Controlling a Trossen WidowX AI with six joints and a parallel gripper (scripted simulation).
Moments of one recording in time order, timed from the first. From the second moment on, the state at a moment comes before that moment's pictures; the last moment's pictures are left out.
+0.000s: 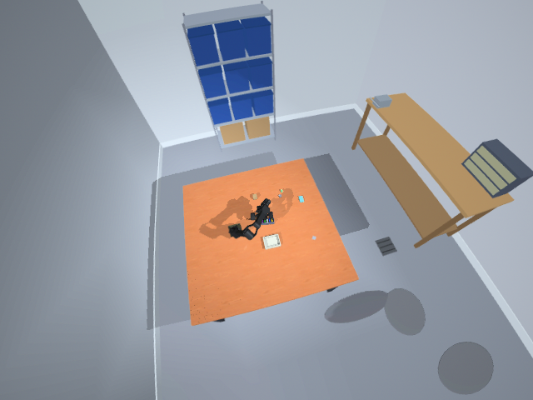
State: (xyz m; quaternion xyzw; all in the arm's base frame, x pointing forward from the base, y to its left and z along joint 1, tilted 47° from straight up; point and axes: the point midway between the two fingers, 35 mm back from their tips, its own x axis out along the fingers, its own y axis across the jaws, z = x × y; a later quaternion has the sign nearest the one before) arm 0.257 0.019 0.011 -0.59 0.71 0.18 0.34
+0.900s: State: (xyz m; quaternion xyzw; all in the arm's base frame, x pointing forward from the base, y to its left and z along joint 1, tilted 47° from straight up) arm 0.255 0.007 0.001 -0.59 0.71 0.18 0.34
